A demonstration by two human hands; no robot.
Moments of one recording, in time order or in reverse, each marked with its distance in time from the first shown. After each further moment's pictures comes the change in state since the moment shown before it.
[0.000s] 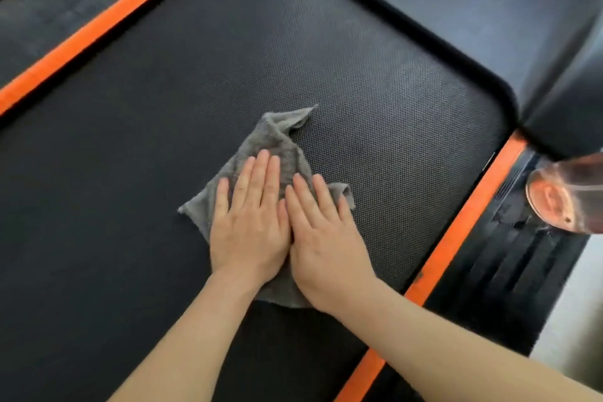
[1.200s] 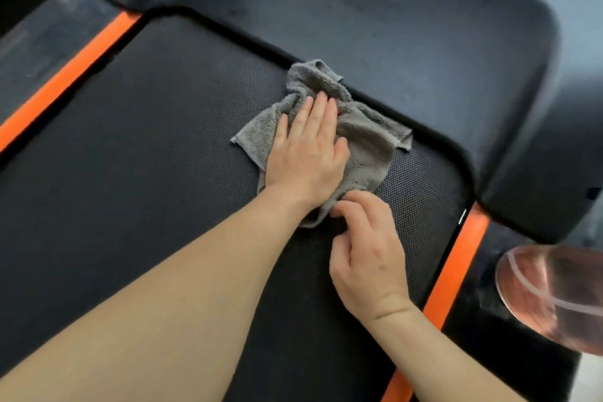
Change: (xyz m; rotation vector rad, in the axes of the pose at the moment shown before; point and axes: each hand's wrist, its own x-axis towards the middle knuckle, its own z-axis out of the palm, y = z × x) left_hand 0.235 0.149 -0.023 -0.093 -0.091 0.244; right_hand 0.068 0.138 -0.052 0.400 0.620 0.226
